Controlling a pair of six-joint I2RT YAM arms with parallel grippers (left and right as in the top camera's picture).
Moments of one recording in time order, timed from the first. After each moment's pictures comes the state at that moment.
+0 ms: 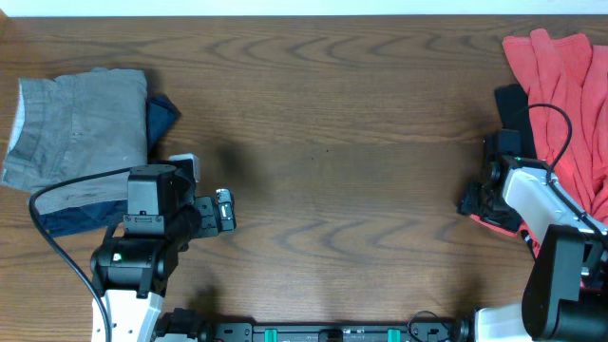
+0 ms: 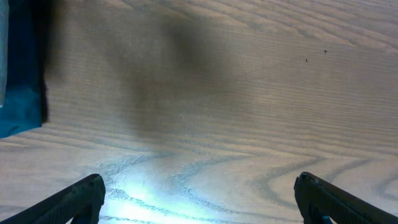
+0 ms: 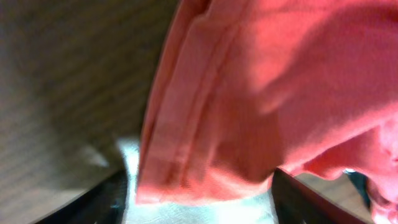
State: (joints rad) left arm -0.06 0.87 0.80 -0.90 0.13 -0.20; right arm -0.13 1.64 0.83 -0.72 0.26 0.34
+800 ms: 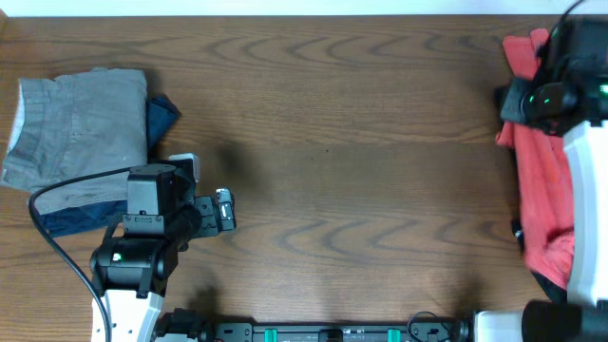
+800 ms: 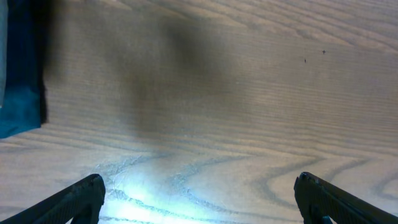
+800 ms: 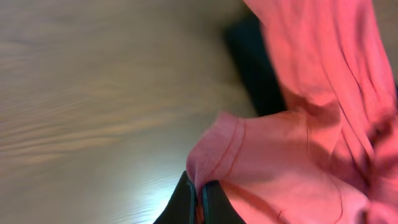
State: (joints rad) left arm -0.06 0.88 0.80 -0.90 0.13 -0.20; right arm -0.07 1.55 1.73 -1.19 0.02 0.19
